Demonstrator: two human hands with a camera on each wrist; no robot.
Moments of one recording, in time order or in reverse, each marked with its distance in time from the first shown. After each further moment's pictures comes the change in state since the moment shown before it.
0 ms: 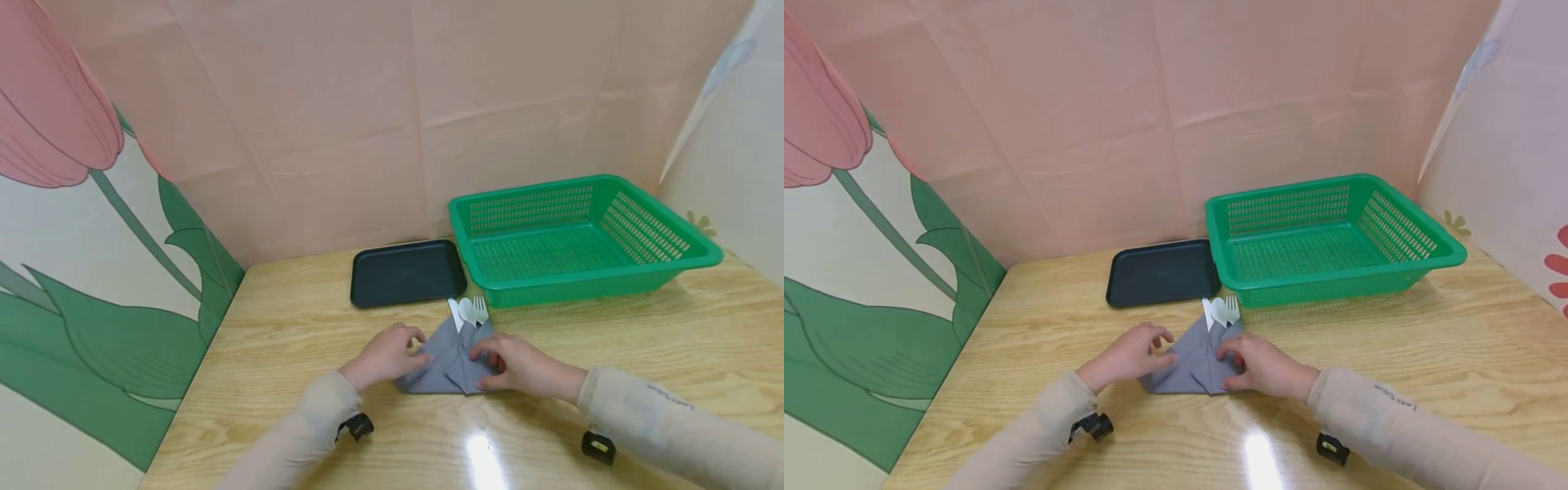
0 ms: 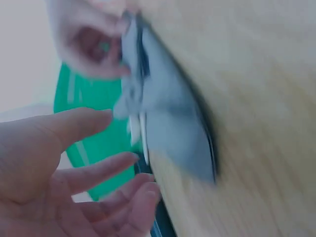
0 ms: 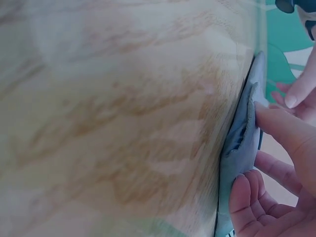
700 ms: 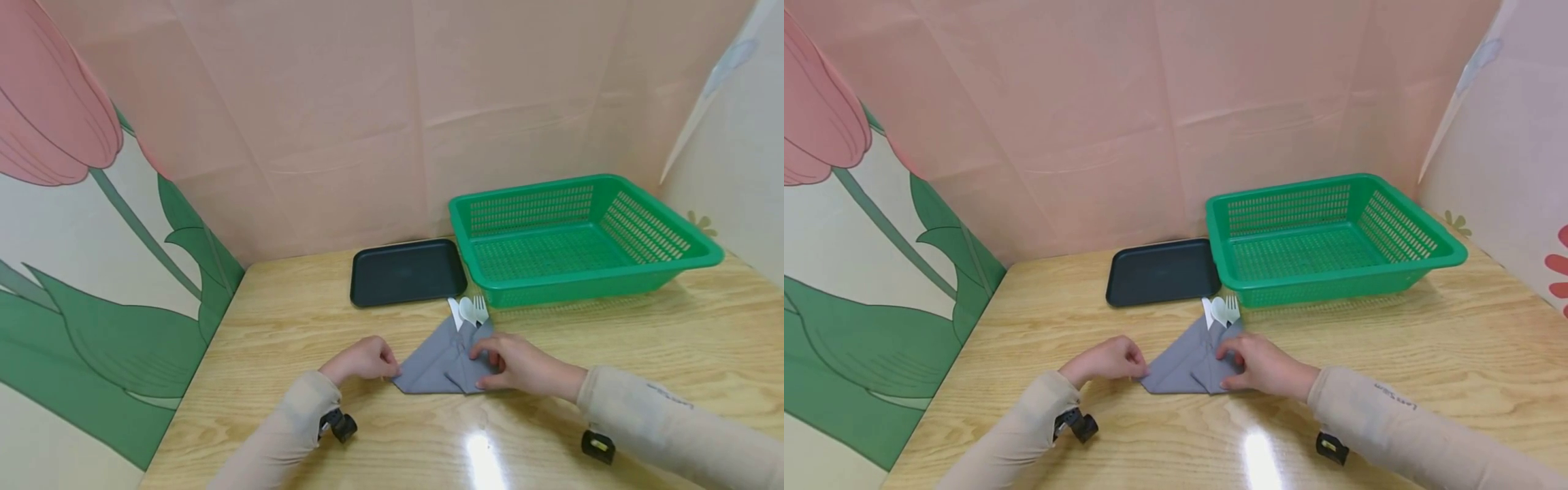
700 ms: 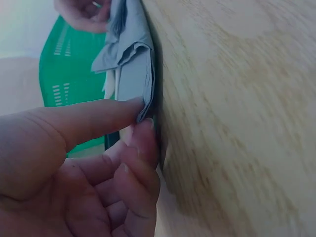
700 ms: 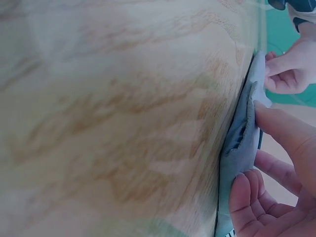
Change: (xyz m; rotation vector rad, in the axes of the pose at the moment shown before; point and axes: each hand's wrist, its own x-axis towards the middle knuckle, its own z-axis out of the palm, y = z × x) left_hand -0.008 -0.044 -0.005 -0.236 -0.184 -0.132; right_hand 0.001 0.000 -0.001 0.006 -0.034 0.037
